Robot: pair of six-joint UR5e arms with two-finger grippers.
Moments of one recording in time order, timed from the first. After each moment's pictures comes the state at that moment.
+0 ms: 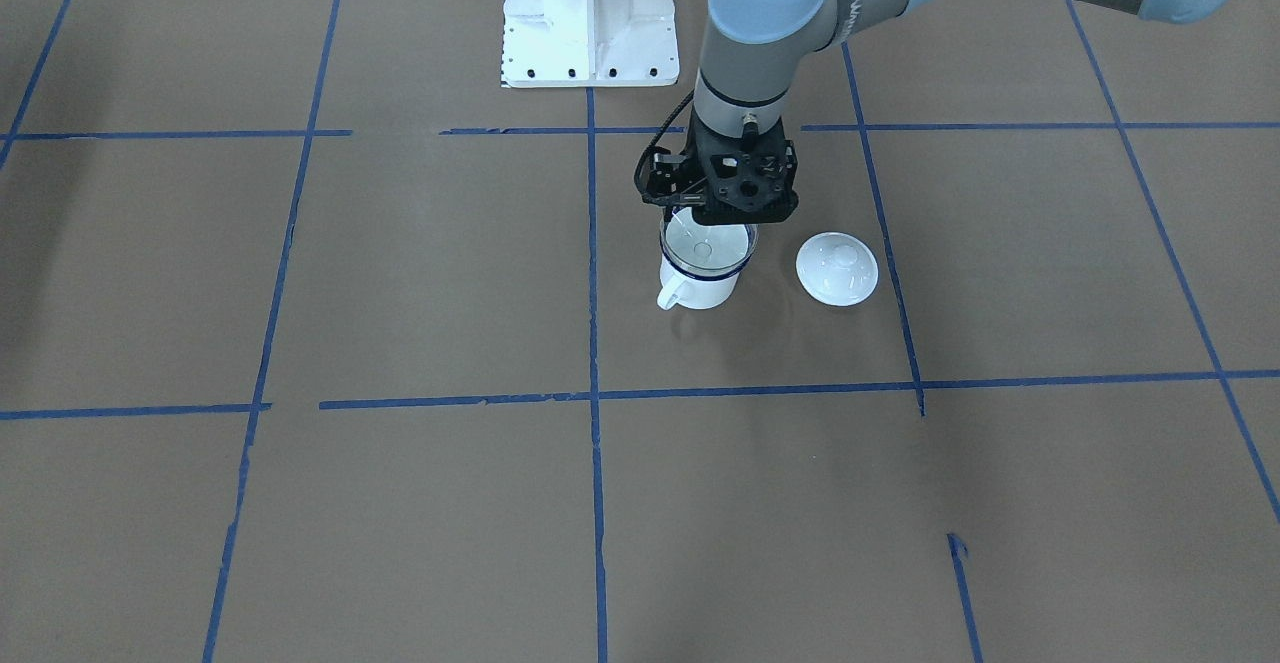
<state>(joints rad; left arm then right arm) -0.64 -2.34 -1.73 -1.34 -2.01 -1.14 1.57 -1.68 1.66 -1.57 2.29 0.01</state>
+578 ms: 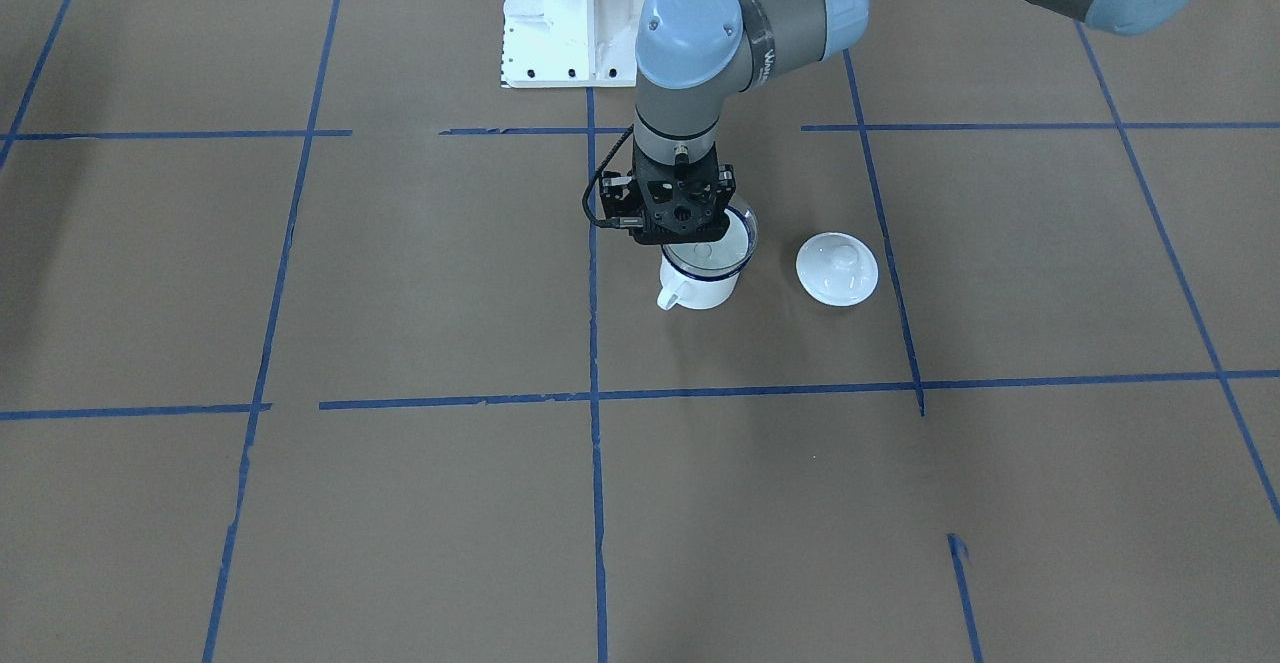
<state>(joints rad) -0.58 -2.37 -1.64 -1.41 -2.00 -1.17 1.57 -1.68 1.66 -1.57 2.29 0.01</state>
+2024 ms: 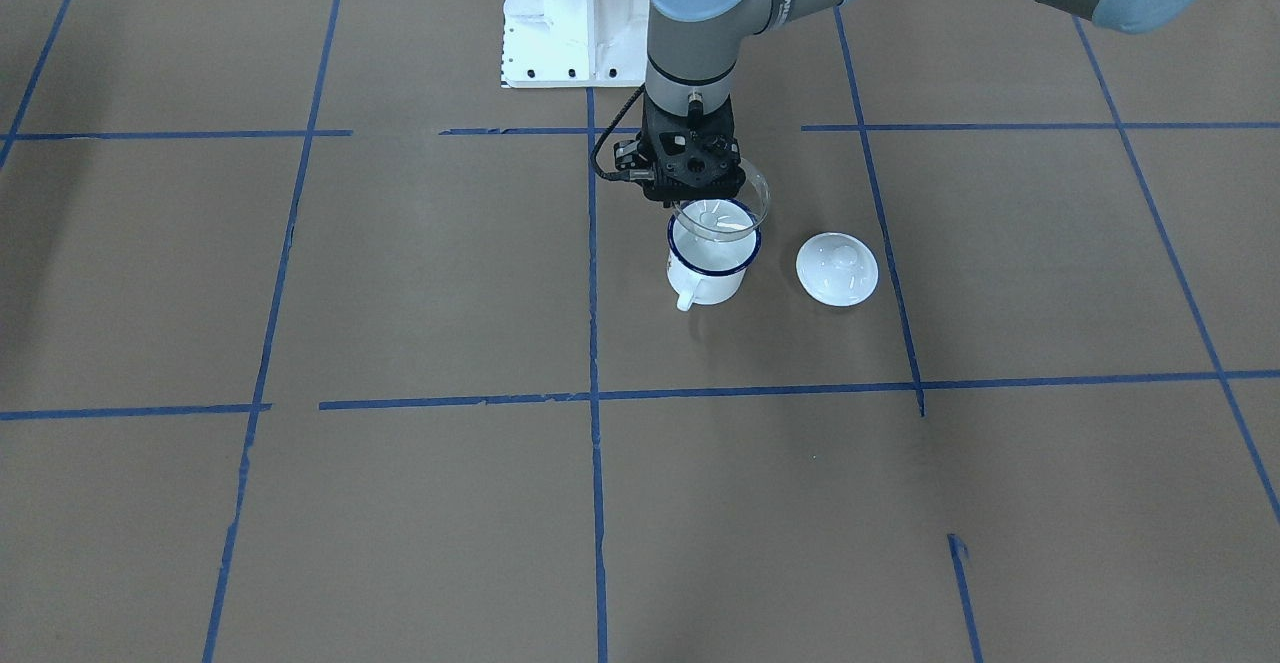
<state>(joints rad) -0.62 -2.36 -1.88 -1.19 -1.97 -1.16 1.57 -1.68 1.66 -1.57 2.29 0.01</state>
